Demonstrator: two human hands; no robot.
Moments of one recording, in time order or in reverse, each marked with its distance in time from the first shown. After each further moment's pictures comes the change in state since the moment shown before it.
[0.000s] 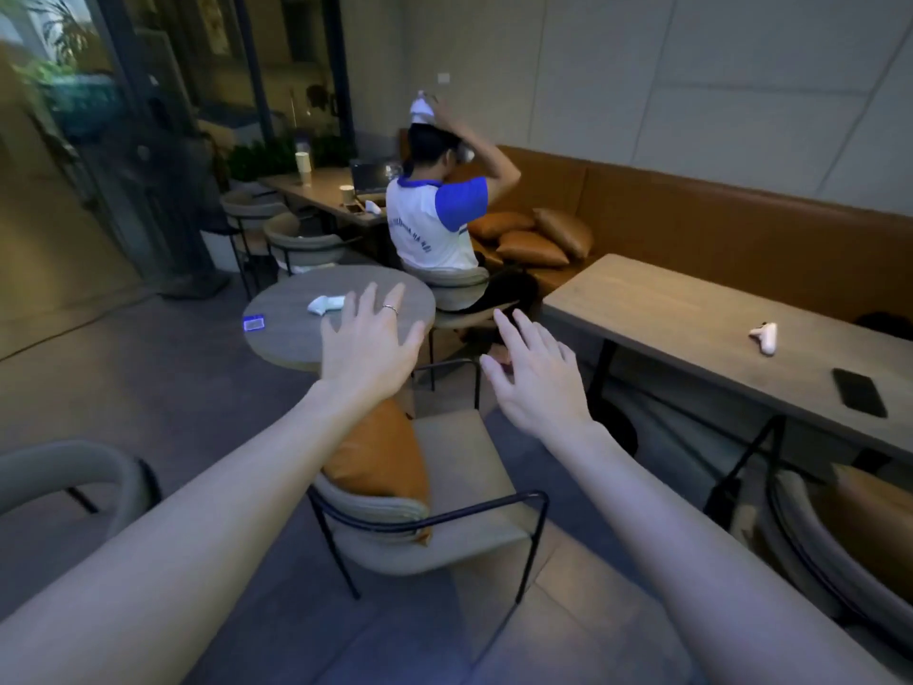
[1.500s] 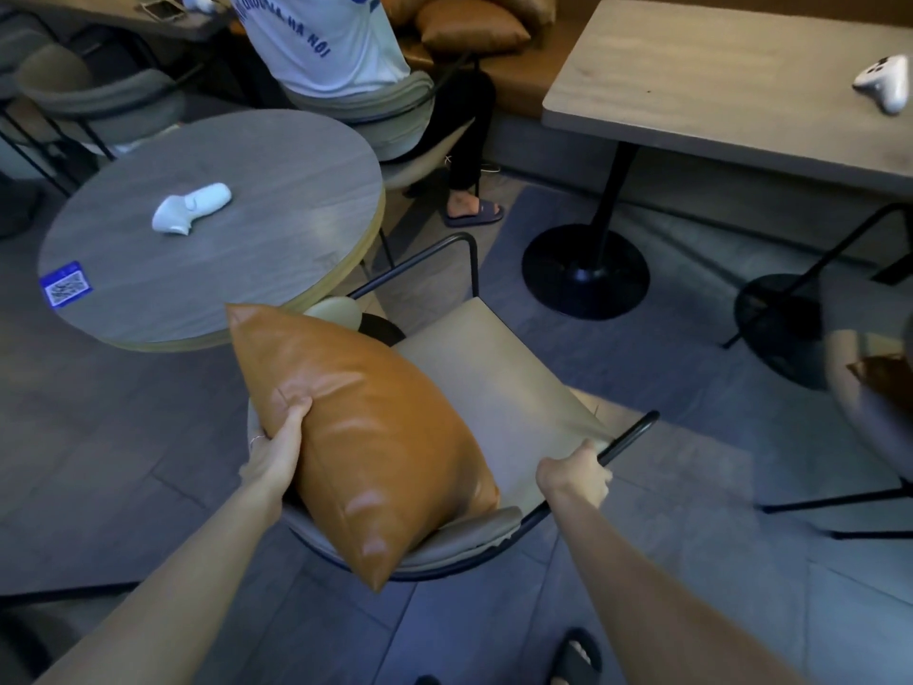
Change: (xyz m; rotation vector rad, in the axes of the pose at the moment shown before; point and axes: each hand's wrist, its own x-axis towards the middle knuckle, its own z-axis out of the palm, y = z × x) left_hand 0.118 -0.284 0.345 -0.786 -0.536 -0.996; right_hand 0.004 0.053 0.386 0.385 -0.314 1.581
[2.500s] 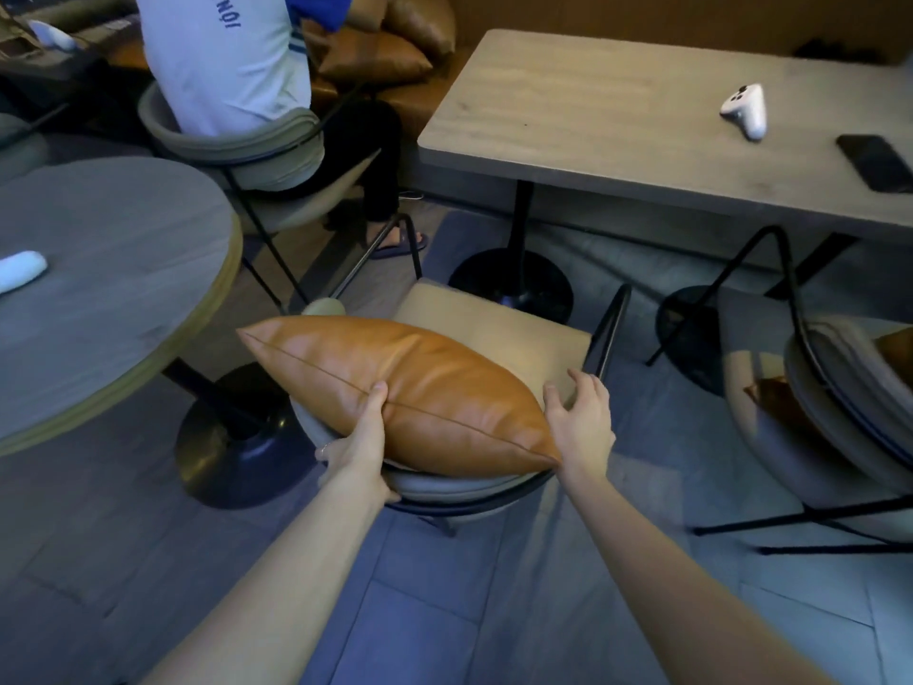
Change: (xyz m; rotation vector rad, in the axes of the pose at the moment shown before) left_hand -0.090 0.074 0.293 -0.202 -0.111 -0.197; right_hand 0.151 -0.048 -0.153 0.186 0.250 -0.475
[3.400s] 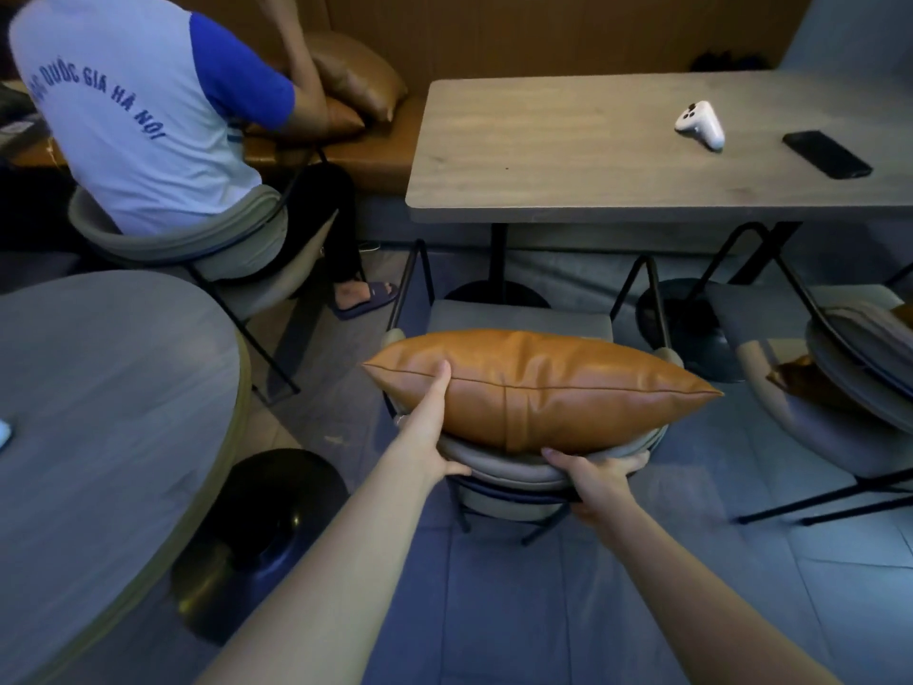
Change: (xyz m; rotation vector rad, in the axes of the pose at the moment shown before) left_hand 0.057 0.138 0.041 0.172 -0.531 -0.029; right_hand 0.002 -0.044 0.097 0.547 -0.027 0.755
